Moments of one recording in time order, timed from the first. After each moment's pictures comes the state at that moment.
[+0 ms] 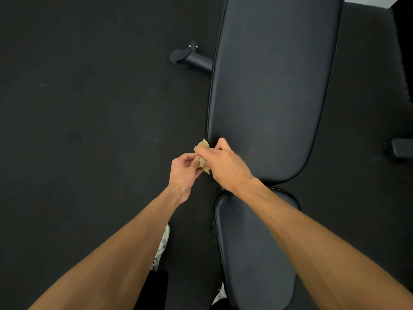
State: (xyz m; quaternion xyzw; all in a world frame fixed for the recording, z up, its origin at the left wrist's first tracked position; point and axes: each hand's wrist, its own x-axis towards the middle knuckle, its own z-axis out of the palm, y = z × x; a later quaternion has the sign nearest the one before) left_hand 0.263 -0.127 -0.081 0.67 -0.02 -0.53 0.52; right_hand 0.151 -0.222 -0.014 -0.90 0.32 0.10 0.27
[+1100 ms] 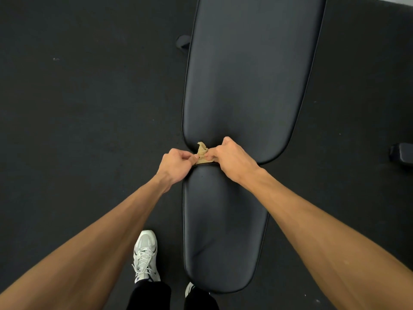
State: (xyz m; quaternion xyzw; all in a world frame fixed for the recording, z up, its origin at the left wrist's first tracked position) left_hand 0.183 -0.112 -0.056 0.83 -0.17 -0.46 0.27; right_hand 0.038 -0.247 -0.042 -0.87 0.32 0.19 0.33
